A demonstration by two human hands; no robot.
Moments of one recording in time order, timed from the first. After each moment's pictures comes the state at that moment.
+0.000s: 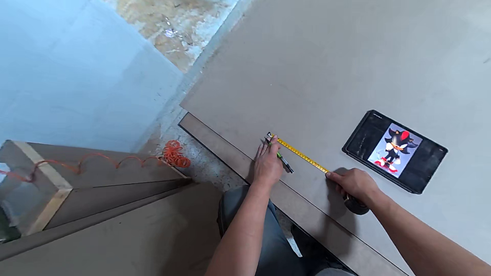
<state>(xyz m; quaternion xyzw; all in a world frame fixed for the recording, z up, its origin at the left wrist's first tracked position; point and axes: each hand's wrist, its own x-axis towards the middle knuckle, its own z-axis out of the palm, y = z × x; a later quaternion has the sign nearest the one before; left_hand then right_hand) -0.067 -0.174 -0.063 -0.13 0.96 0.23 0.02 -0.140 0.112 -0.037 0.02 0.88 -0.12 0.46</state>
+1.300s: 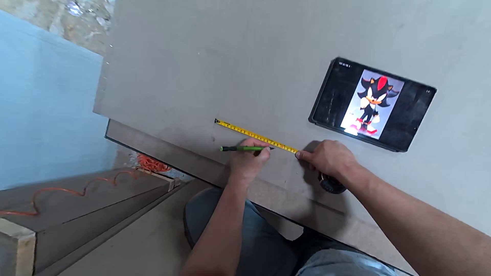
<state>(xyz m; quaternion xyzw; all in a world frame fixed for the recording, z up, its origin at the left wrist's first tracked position) -0.069 -0.119 -0.056 -0.19 0.82 0.54 0.08 -0.144 0.109 -0.028 0.02 0.85 -0.11 0.51</state>
